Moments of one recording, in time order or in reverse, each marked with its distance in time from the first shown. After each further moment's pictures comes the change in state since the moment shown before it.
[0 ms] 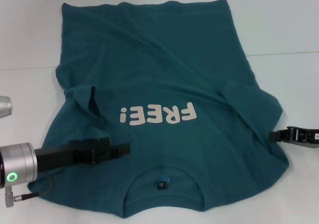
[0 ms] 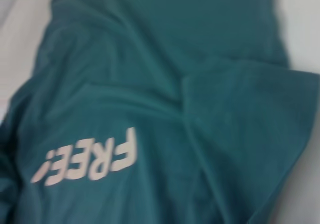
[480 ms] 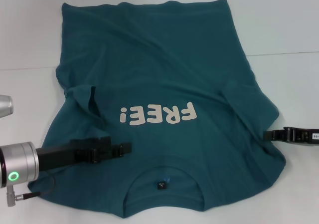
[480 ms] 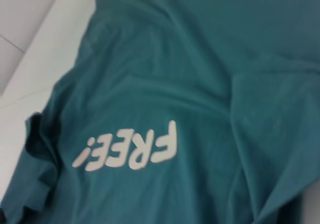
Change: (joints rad) left arm -0.003 -0.004 -0.002 0.000 -0.002 0.000 -0.001; right arm 0.001 -0.003 0.002 -0.003 0.036 -0.070 -0.067
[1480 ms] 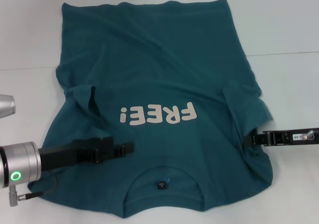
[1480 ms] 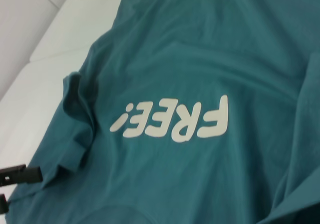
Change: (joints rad) left arm -0.007 -0.001 -0.003 -0.013 -0.001 0.000 0.000; right arm 0.049 -0.004 -0.113 0.007 0.004 -0.036 0.003
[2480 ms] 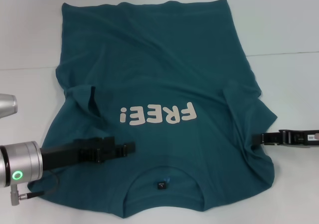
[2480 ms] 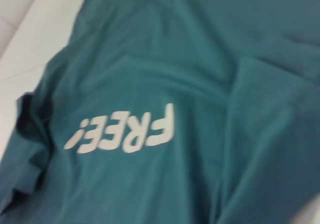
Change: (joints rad) left arm -0.006 0.000 0.000 -0.007 0.000 -0.002 0.004; right arm -0.020 -0.003 0.089 0.002 -0.062 0.044 0.037
